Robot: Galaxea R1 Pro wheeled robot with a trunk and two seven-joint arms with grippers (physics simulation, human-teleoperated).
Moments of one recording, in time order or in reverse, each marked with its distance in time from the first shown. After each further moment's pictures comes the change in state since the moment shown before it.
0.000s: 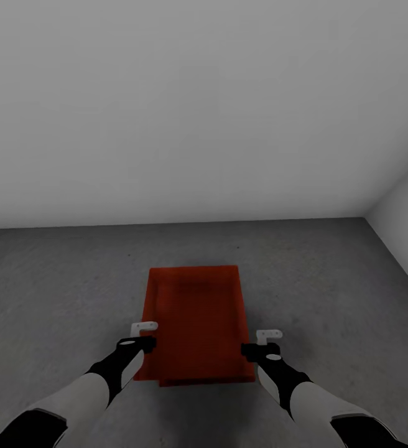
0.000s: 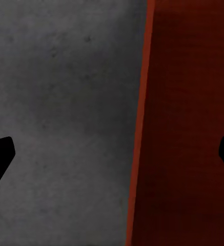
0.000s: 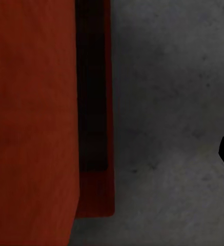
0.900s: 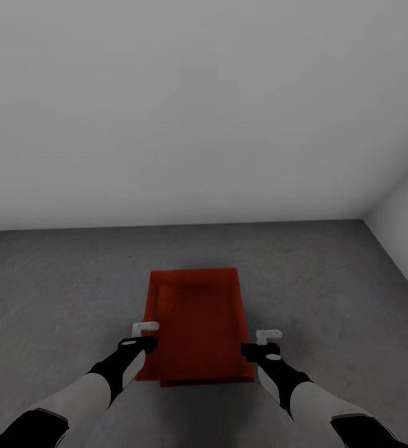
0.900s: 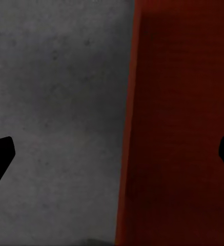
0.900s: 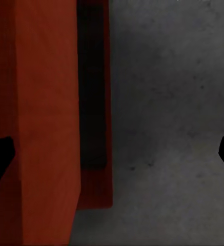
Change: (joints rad) left arm 0.000 -0.008 0.000 0.001 -0.001 0.000 0.001; right arm 0.000 0.000 0.001 0.000 0.000 0.002 -0.002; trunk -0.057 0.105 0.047
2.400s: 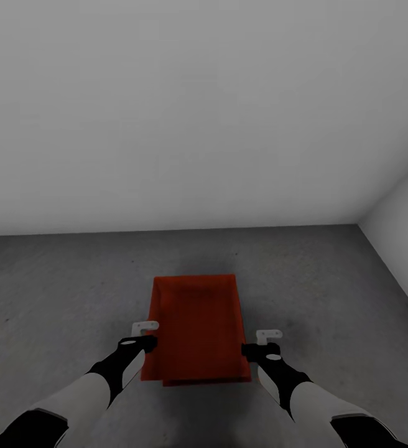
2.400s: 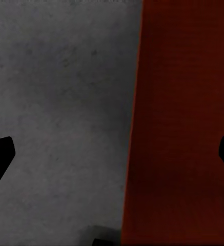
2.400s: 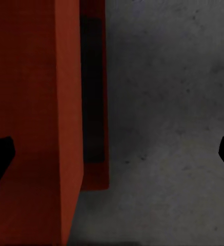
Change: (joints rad) left arm 0.000 0.002 0.002 -0.003 0.000 -0.007 0.000; right arm 0.000 0.000 0.000 0.000 0.000 -0.001 -0.004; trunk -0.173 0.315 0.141
